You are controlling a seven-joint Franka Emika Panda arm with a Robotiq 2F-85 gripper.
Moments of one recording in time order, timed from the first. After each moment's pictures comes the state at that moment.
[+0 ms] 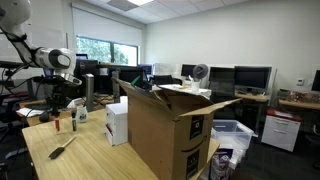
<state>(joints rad) 0.30 0.11 0.25 -2.35 0.01 2.14 0.03</state>
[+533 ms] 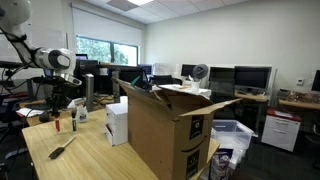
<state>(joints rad) 0.30 0.11 0.25 -2.36 0.01 2.15 0.03</state>
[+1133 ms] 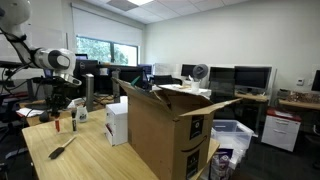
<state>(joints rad) 0.30 0.11 0.25 -2.36 0.01 2.16 0.02</state>
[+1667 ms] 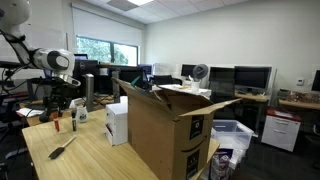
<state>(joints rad) 0.30 0.11 0.26 -2.37 0.01 2.16 0.02</state>
